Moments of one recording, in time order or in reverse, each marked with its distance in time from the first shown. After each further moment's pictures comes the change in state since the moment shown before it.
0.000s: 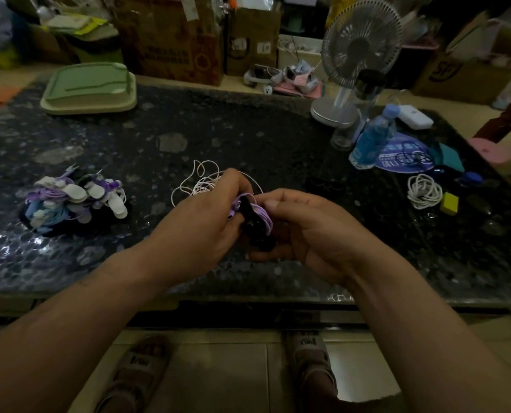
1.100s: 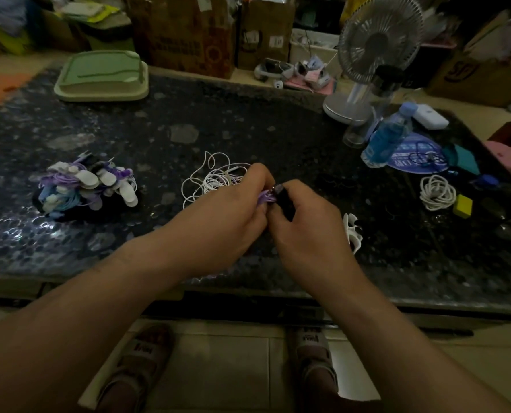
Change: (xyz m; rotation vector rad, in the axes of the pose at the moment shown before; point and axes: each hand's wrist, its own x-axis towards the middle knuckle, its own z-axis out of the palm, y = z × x) left_hand 0.000 0.014 -0.004 -0.037 -0.156 -0.040; right_hand 0.003 0.027 0.032 -0.766 0.483 -0.464
